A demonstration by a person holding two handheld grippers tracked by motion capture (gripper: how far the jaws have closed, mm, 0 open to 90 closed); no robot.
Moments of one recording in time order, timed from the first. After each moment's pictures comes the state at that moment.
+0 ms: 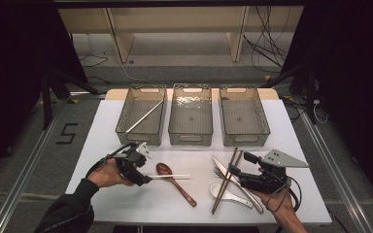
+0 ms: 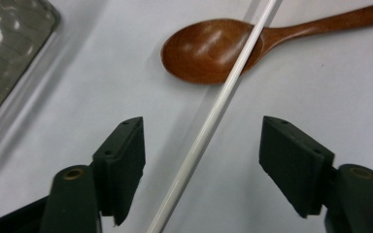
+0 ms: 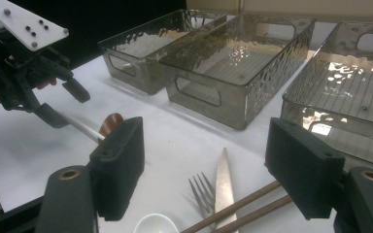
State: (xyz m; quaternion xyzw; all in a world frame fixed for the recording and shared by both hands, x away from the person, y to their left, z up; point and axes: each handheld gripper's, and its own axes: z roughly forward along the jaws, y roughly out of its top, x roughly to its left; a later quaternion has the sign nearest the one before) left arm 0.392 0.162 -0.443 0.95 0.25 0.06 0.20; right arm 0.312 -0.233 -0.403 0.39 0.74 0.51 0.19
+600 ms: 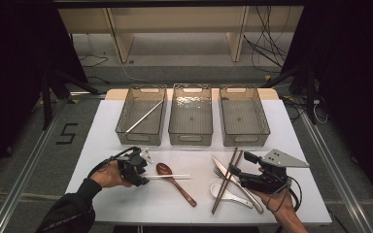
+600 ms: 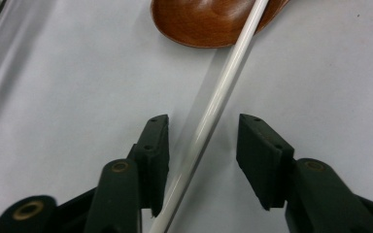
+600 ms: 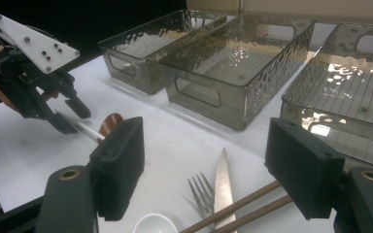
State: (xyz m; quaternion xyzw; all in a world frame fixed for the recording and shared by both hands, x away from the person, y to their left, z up) left arm 0.396 0.161 -0.462 0.96 0.22 0.05 0.16; right arm 0.312 -0.234 -0.402 0.39 0.74 0.51 0.19
